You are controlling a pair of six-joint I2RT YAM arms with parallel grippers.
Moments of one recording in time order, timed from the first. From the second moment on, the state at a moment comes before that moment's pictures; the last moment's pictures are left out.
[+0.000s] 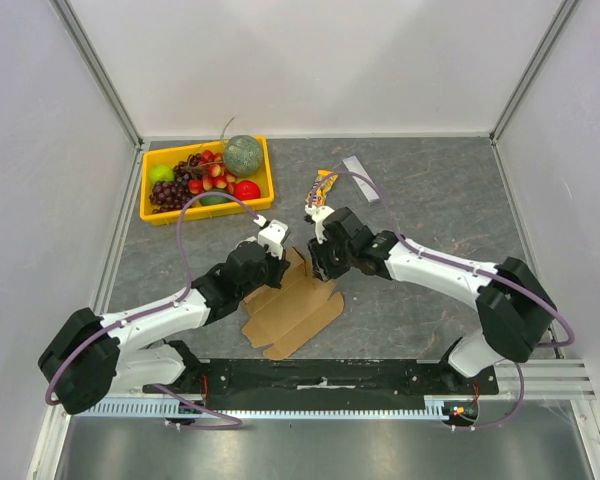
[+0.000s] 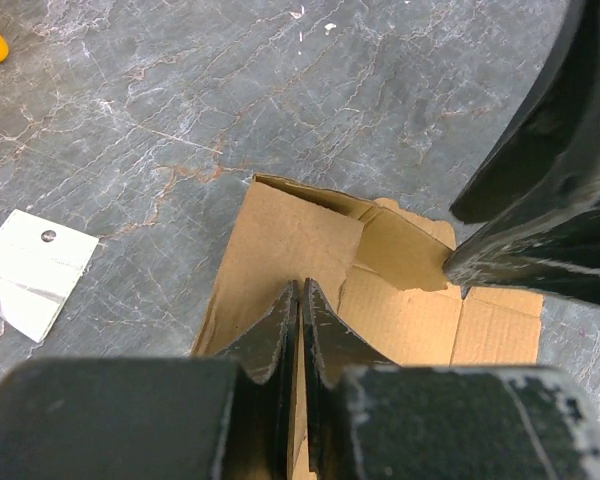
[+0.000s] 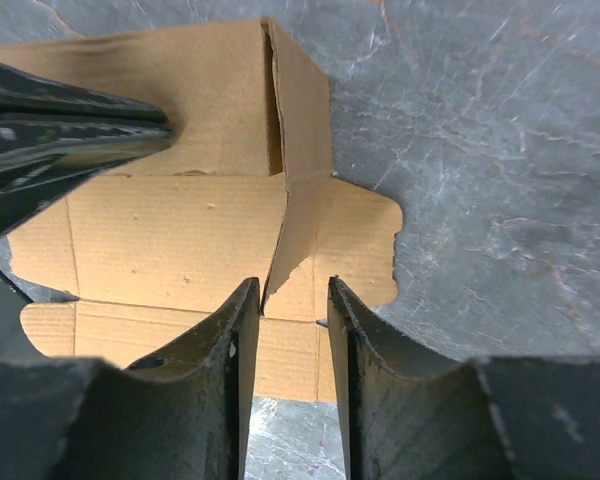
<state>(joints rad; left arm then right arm) -0.79 1.15 0.51 0.17 -0.14 -0.19 0.81 1.56 1.01 -0.31 -0.12 0.27</state>
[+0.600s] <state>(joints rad) -0.79 1.15 0.51 0.17 -0.13 -0.19 0.68 1.53 0.93 -0.08 -0.07 0.17</state>
